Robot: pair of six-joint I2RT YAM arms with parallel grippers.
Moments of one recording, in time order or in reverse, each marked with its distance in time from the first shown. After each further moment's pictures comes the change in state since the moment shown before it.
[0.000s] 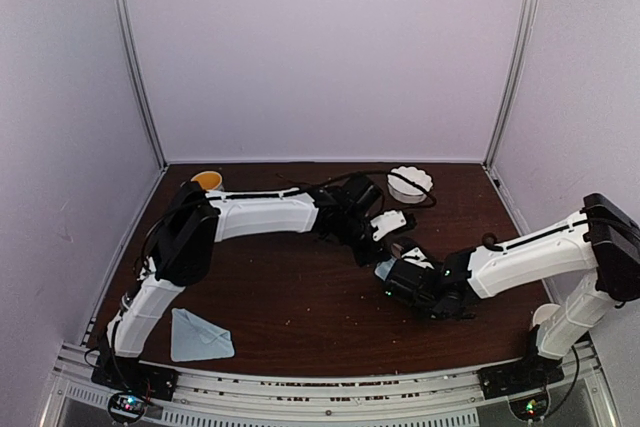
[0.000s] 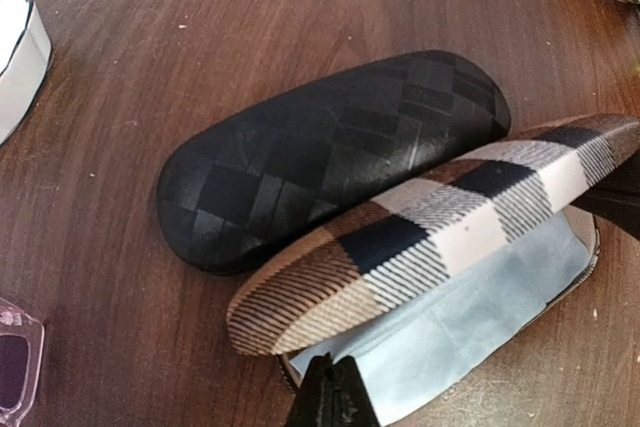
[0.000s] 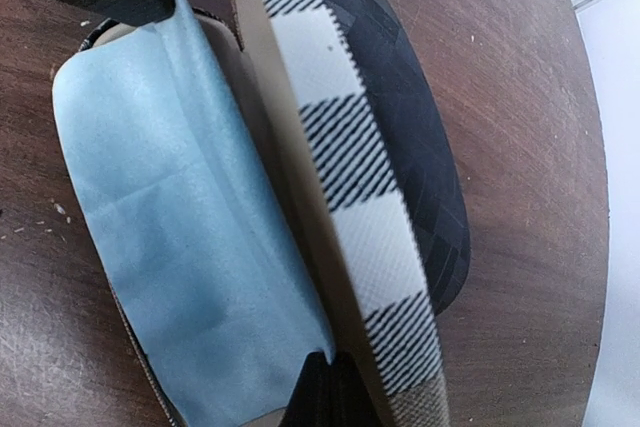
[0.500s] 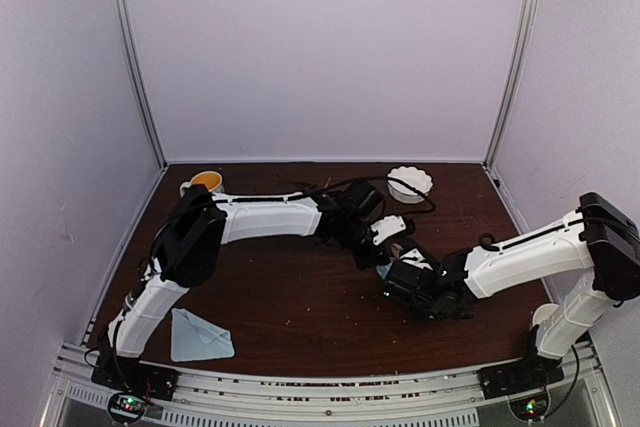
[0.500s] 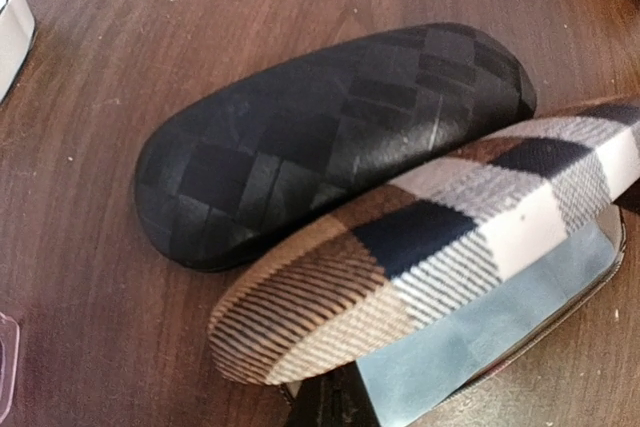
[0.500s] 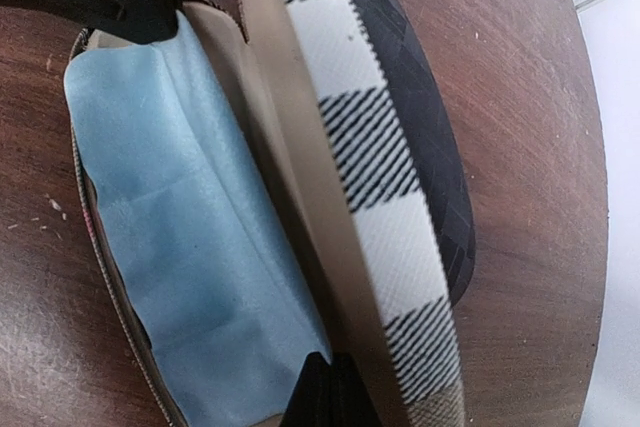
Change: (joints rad) left arm 0.002 0.043 0.017 -0.002 0.000 -0.007; right arm 0.000 0.020 0.008 -0.006 -0.002 -0.003
